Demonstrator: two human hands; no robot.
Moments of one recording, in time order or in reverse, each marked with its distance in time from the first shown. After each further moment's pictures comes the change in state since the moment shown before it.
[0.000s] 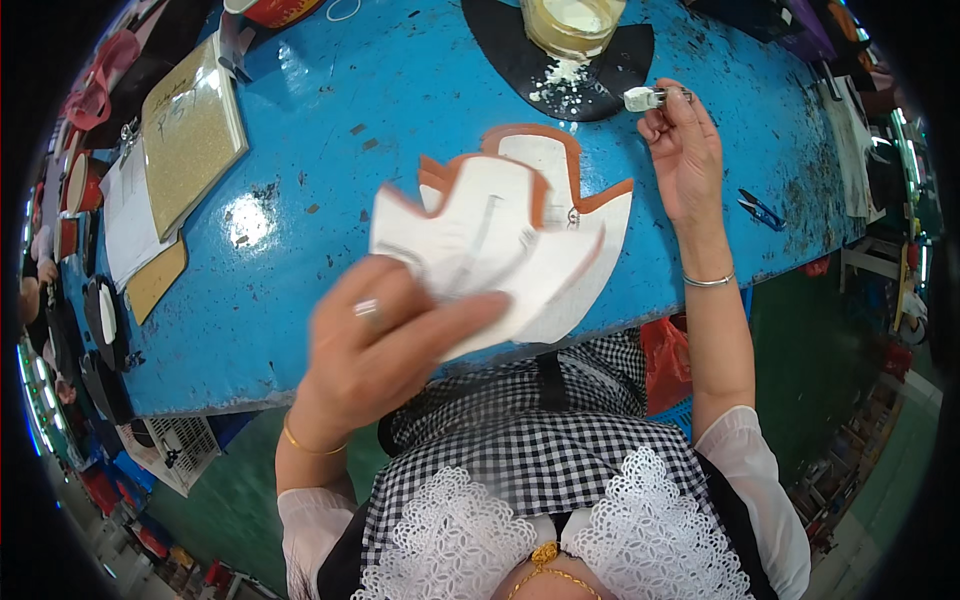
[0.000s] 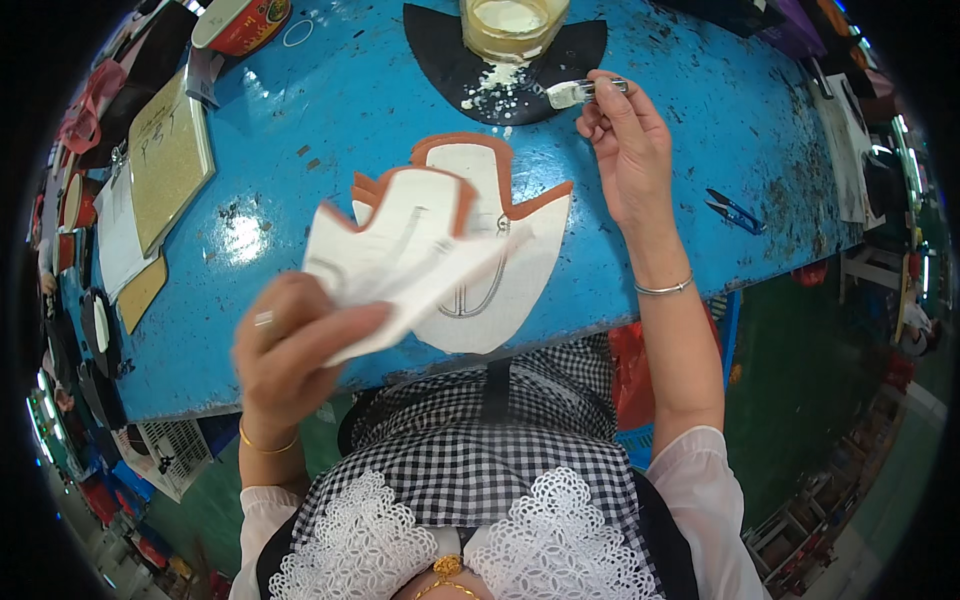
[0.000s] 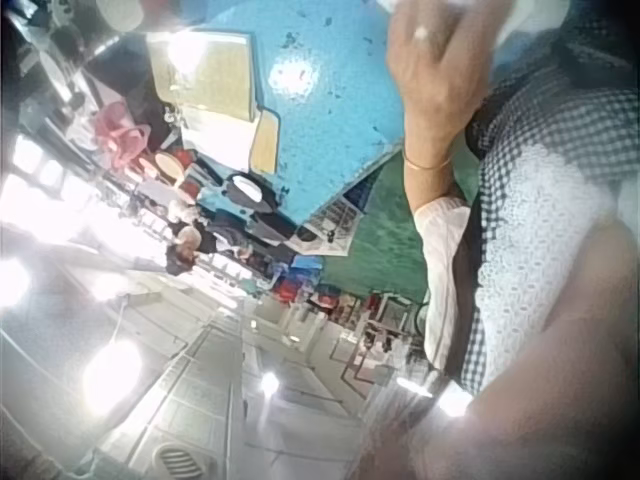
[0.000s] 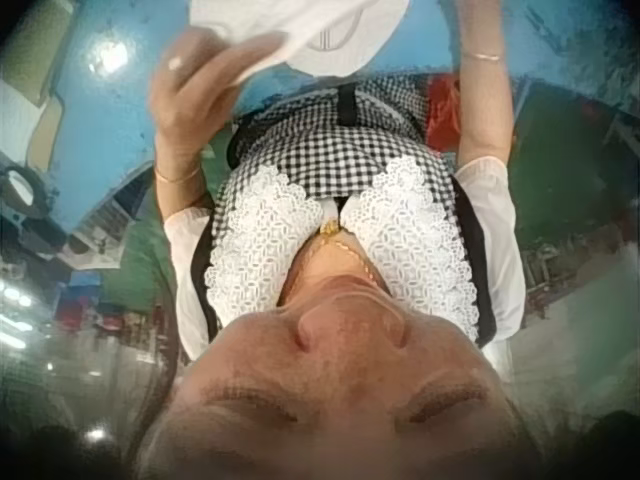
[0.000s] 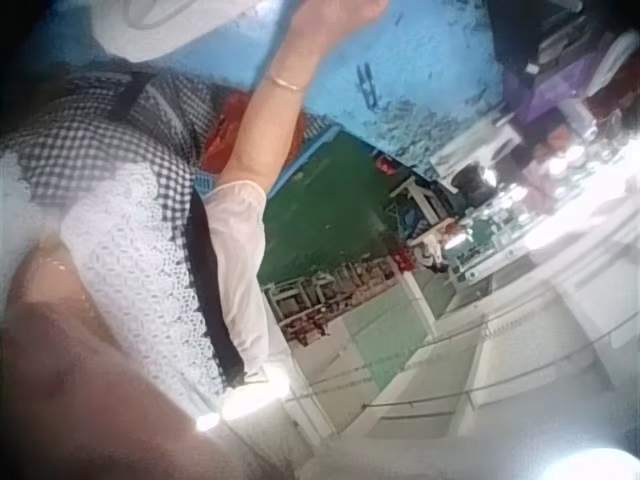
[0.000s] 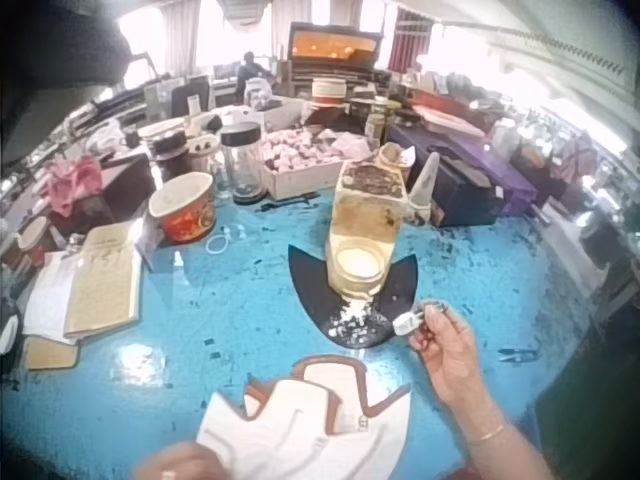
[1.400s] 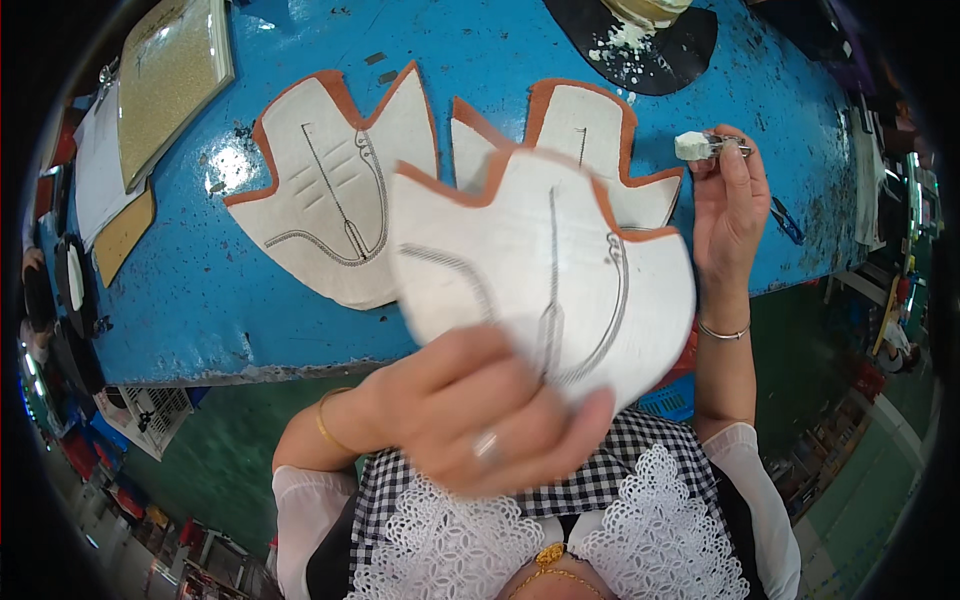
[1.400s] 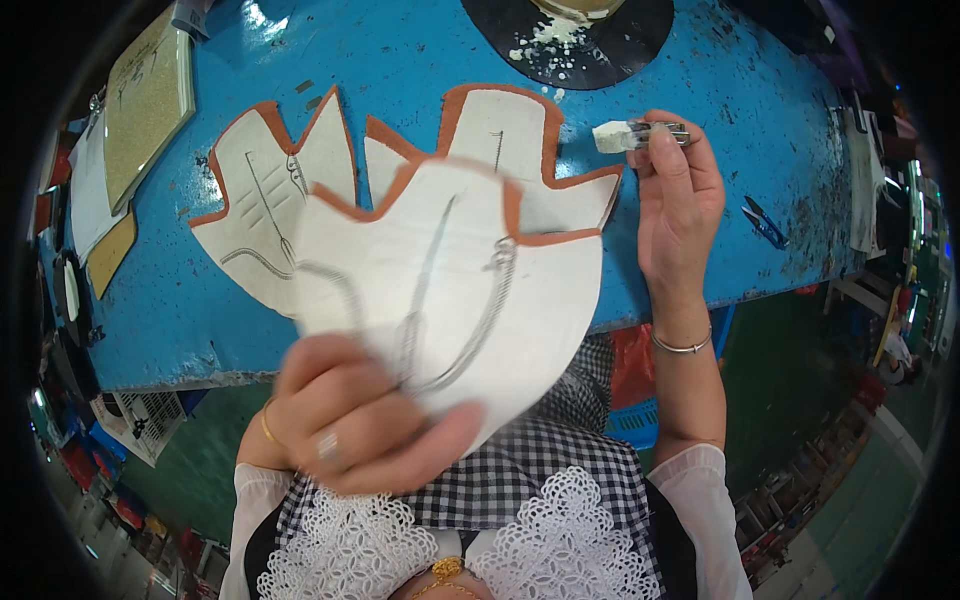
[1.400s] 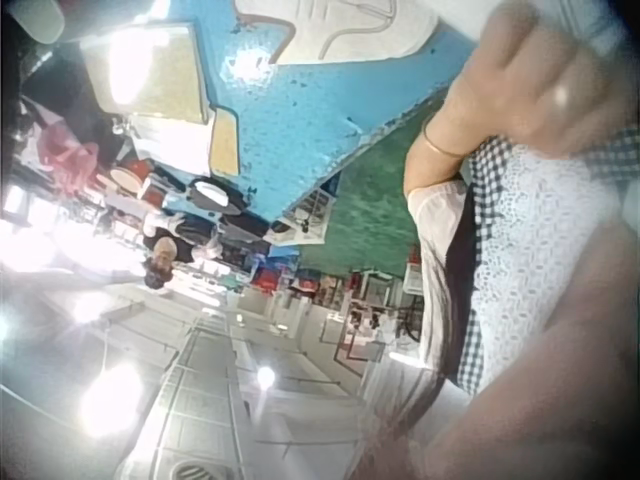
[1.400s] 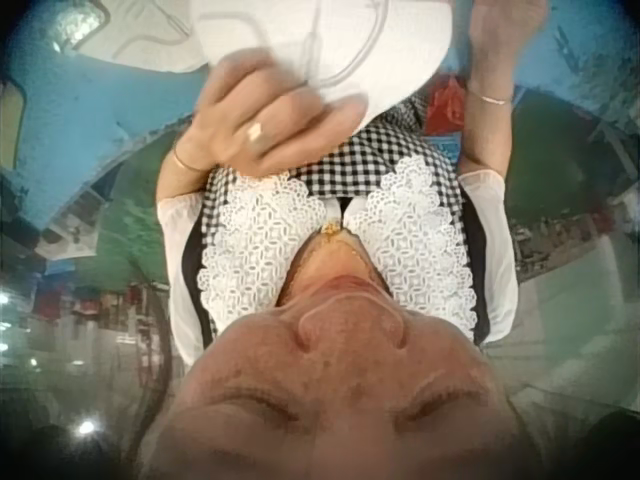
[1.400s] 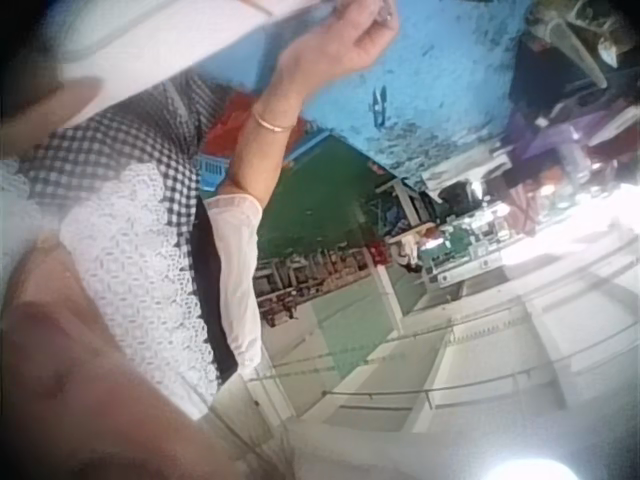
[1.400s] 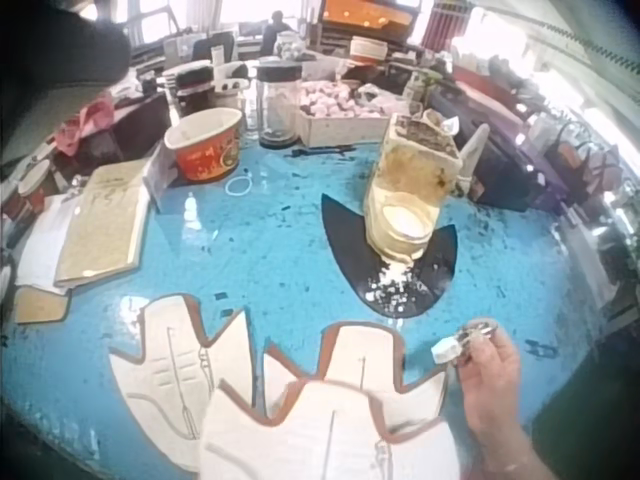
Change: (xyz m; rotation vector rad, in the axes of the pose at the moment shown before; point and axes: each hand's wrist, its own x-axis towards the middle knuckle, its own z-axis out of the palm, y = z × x) left_hand -0.020 0.018 0.038 0.095 0.120 0.271; right_hand -0.053 0.001 0.009 -0.155 0.004 0.005
